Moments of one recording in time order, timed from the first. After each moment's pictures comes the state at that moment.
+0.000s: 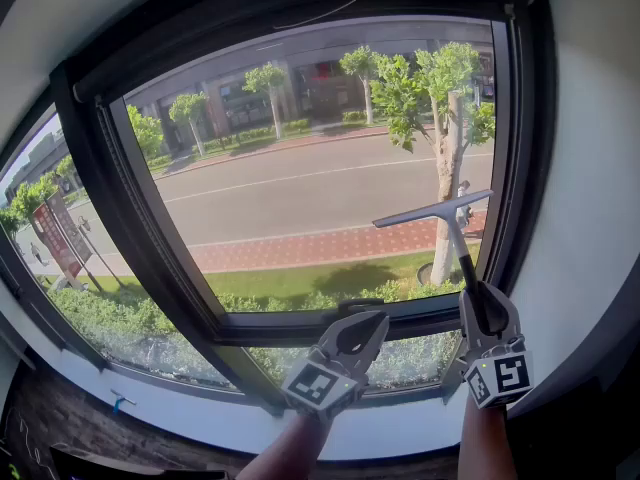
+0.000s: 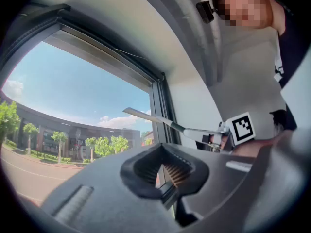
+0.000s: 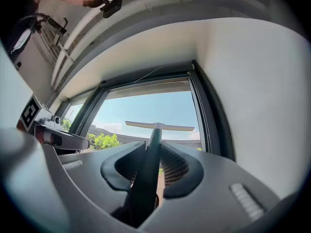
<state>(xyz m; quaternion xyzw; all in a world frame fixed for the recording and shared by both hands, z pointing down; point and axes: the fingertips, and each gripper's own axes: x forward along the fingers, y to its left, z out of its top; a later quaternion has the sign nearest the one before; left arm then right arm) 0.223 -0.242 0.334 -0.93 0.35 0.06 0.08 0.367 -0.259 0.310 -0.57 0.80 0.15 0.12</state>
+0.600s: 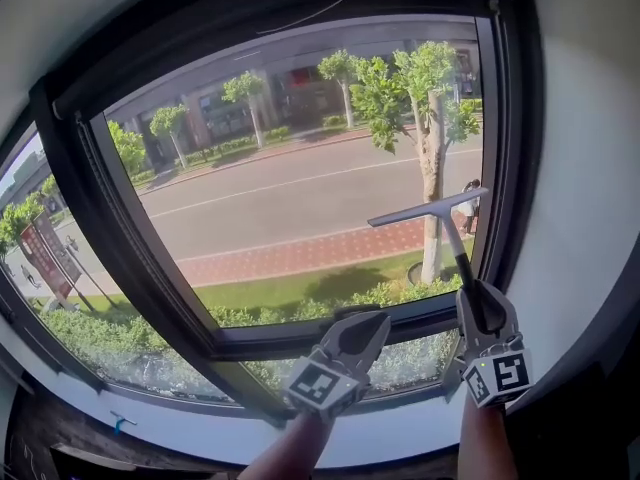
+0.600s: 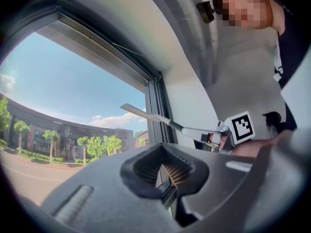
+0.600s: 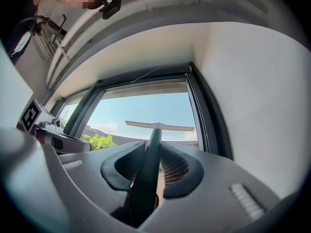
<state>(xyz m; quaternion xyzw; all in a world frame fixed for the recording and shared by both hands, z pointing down) 0.225 -0.257 0.335 -0.94 0.31 0.06 0.09 0.363 -0.265 0.308 -0.59 0.78 0.15 0.13</state>
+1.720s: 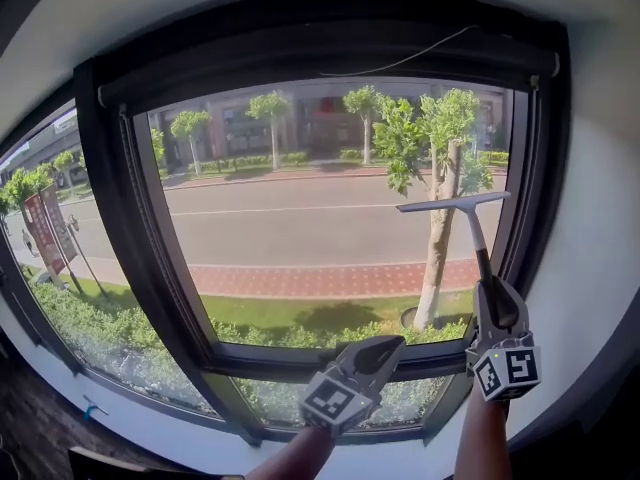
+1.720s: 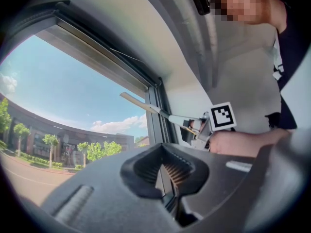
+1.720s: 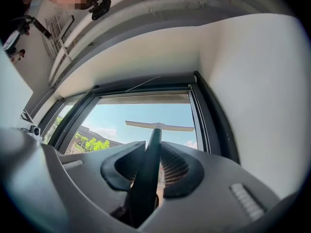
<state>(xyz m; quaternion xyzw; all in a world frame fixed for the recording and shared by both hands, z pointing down) 0.246 -0.259 0.308 -0.94 0.31 0.09 0.11 0.384 -0.298 0.221 -0.58 0.77 0.20 0.16</state>
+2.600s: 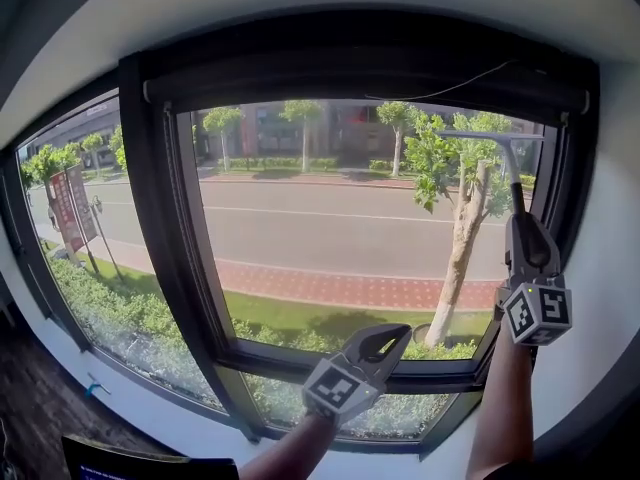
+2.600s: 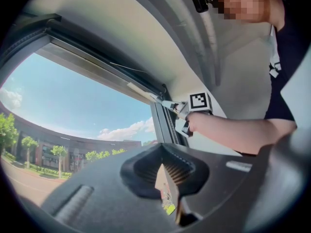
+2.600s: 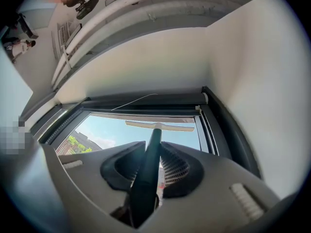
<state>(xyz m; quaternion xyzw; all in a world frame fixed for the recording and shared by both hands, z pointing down) 0.223 -0.268 0.256 -0.92 0.35 0.10 0.15 0.385 -0.336 0.073 -0.55 0.75 0.28 0.22</state>
